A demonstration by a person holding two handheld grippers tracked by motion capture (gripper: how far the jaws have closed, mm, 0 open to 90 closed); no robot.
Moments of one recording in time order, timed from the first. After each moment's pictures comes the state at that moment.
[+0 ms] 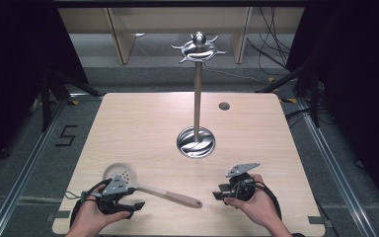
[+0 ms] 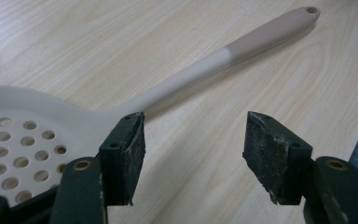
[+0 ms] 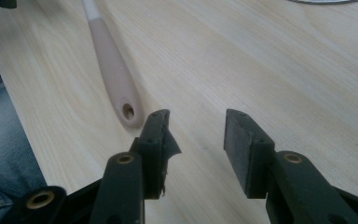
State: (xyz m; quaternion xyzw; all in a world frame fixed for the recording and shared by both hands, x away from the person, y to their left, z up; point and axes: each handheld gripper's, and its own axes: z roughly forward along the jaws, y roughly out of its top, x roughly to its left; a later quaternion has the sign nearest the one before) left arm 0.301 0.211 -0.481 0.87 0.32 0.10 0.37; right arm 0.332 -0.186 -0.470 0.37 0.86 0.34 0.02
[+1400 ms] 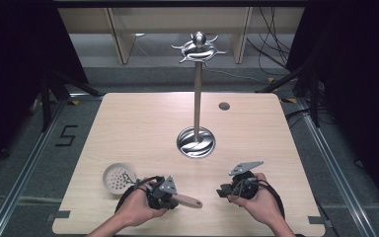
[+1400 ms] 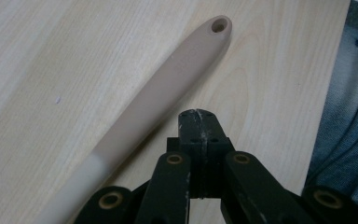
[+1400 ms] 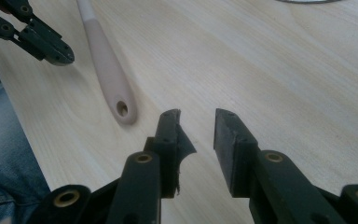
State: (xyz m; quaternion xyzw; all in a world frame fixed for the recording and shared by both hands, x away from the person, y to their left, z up) left arm 0.323 0.093 -0.481 0.94 0.20 0.01 0.28; right arm 0.333 -0.192 -0.466 0.38 0.86 0.35 0.02
